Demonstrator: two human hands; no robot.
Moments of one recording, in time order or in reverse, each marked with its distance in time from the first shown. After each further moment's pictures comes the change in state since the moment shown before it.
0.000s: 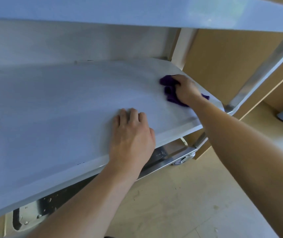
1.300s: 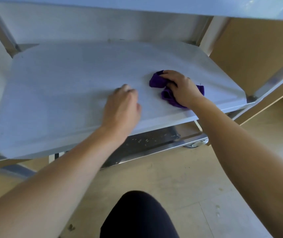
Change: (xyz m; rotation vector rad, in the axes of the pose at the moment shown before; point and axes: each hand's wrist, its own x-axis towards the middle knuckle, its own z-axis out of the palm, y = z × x) left_hand -0.026 -0.077 -0.054 -0.216 0.025 -0.127; right_hand -0.079 -0.086 0.023 -0.023 -0.183 -0.350
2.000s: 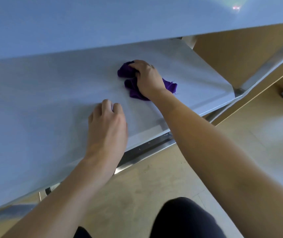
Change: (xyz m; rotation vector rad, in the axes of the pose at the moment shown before) left_hand -0.003 -0.004 -0.003 0.175 -0.067 0.023; right_hand 0.072 -0.036 0.036 0.041 0.130 0.157
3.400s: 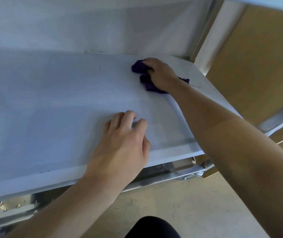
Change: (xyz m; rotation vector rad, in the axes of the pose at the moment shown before) left_hand 0.029 0.080 0.057 -0.008 0.087 0.050; right_hand 0.104 0.099 -0.015 -0.107 -0.120 -0.273
